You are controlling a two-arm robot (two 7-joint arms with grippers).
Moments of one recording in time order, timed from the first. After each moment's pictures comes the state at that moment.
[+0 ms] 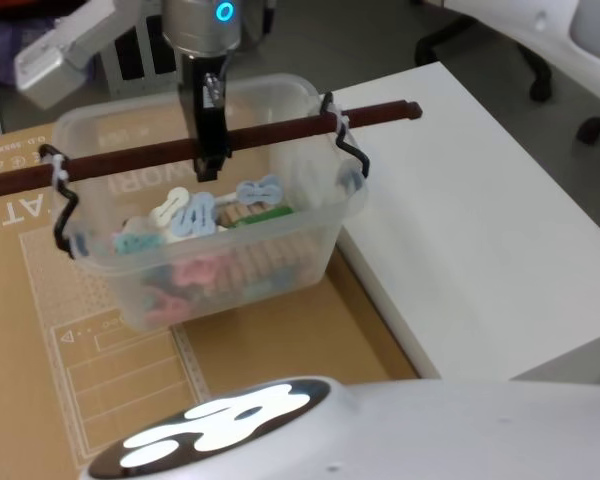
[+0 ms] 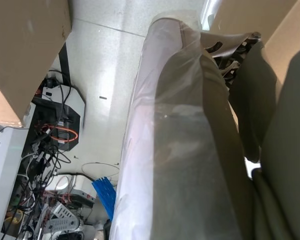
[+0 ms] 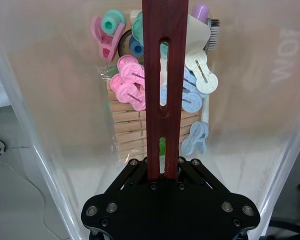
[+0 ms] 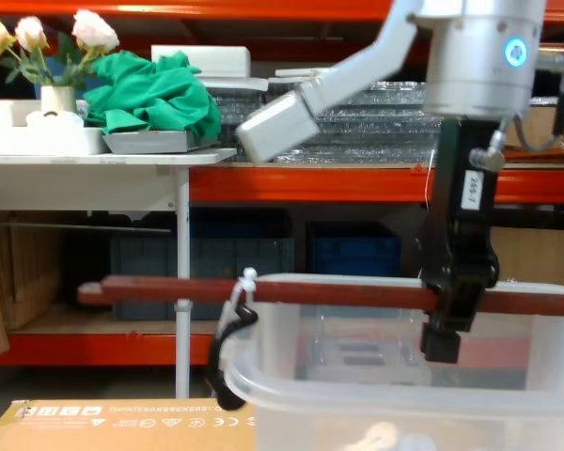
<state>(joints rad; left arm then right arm) -1.47 0.98 1.56 -0.90 0.05 0.15 -1.47 1.37 0.35 -1.32 -1.19 -0.16 -0.71 1.60</state>
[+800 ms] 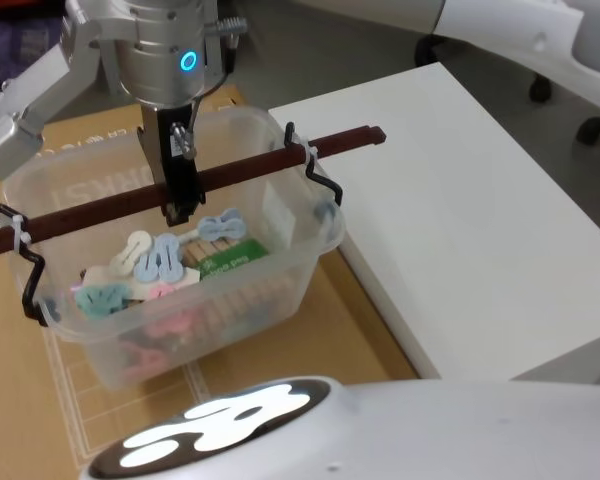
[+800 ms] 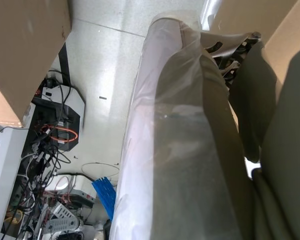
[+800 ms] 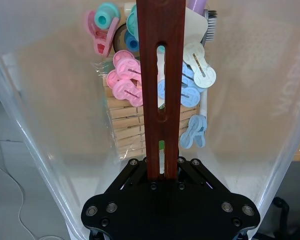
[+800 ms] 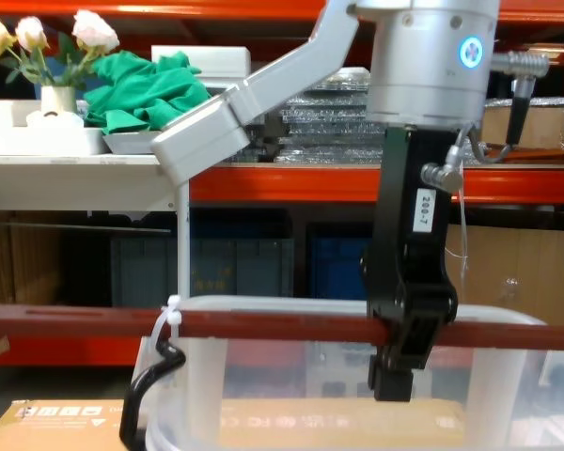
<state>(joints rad) -1.47 0.98 1.56 -0.90 0.05 0.15 -1.47 1.39 0.33 -1.39 -1.34 -0.17 -0.67 1.56</state>
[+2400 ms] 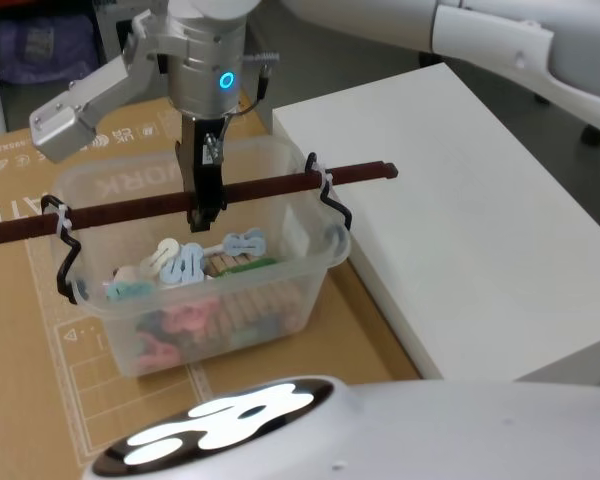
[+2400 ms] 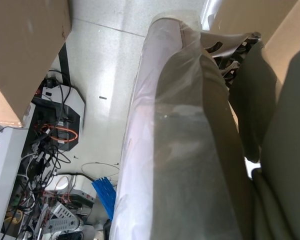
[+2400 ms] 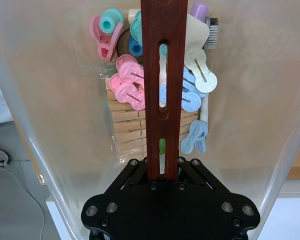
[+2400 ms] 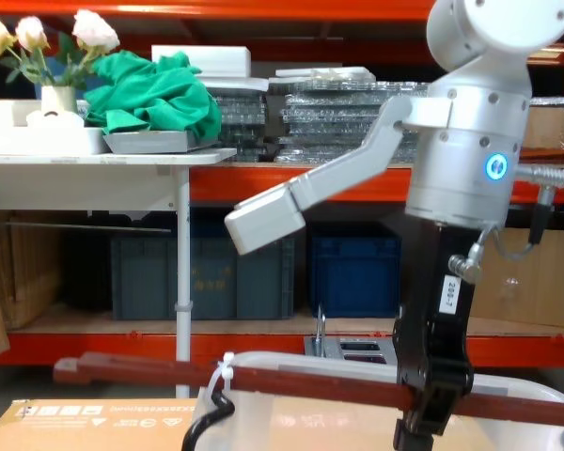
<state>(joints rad) -1.47 0.98 1.56 -0.90 0.05 0.15 -1.47 1.35 0.32 -1.47 -1.09 -0.17 -0.79 1.37</state>
